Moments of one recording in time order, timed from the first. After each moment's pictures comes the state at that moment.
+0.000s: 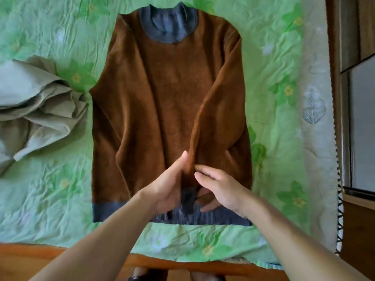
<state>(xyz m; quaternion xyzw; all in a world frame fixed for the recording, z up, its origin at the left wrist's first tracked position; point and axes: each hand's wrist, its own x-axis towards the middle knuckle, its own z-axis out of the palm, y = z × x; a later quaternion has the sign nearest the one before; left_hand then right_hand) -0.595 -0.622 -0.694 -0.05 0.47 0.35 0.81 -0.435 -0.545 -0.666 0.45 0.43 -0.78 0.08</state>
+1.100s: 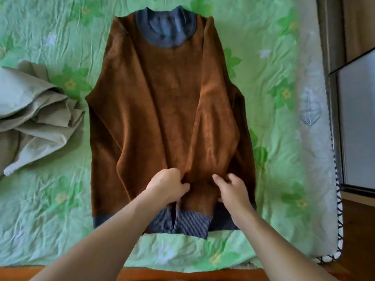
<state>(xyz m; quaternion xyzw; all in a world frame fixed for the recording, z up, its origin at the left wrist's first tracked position) -0.628 -0.607 -0.724 0.47 0.75 -0.09 0.46 -0.433 -0.569 -0.740 0.71 0.40 -0.58 -0.06</state>
